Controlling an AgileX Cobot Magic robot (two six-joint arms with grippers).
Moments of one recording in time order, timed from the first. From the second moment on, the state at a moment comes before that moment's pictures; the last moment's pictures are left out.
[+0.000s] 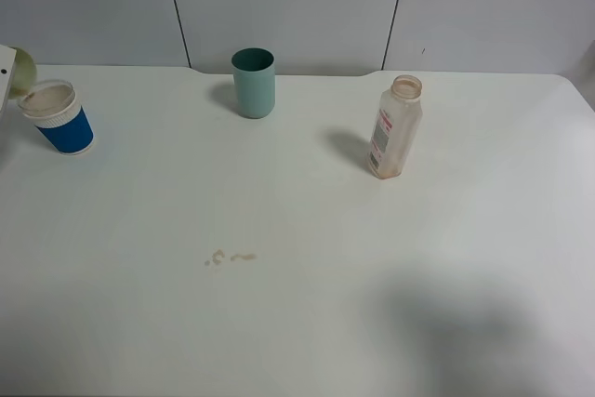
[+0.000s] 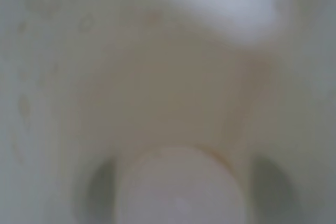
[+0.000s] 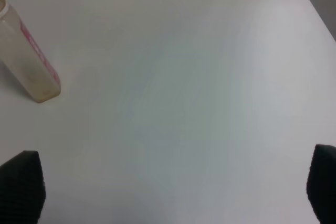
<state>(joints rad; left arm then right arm) 0.24 1.79 -1.03 1.63 0.20 0.36 0.10 0.00 -0.50 -0.14 1.07 0.25</state>
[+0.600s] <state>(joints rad) 0.23 1.79 -1.03 1.60 0.20 0.35 0.10 0.00 -0.50 -0.14 1.07 0.25</state>
